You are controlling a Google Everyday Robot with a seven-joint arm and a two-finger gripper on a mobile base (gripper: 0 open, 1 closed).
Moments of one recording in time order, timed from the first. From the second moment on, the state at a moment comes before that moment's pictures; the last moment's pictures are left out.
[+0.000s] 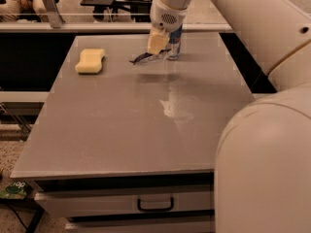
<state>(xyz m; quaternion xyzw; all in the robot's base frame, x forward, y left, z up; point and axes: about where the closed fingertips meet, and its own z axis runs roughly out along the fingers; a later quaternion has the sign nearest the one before) 0.678 -0.002 0.924 -0.69 0.69 0.03 0.19</state>
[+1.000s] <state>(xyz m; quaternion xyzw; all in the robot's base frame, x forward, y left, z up) 0.700 -0.078 0.925 -0.68 0.70 -0.01 0.21</state>
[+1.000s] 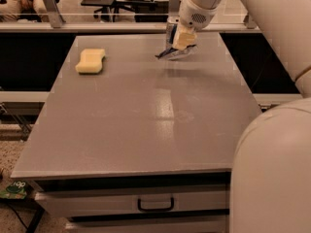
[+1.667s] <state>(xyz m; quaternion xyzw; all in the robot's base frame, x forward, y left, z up) 0.712 -0.100 0.906 -0.68 0.70 -0.02 0.20</state>
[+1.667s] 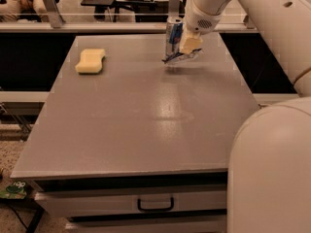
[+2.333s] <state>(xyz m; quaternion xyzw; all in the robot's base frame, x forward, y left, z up) 0.727 -0.111 0.886 -0.68 0.71 -0.01 0.19</state>
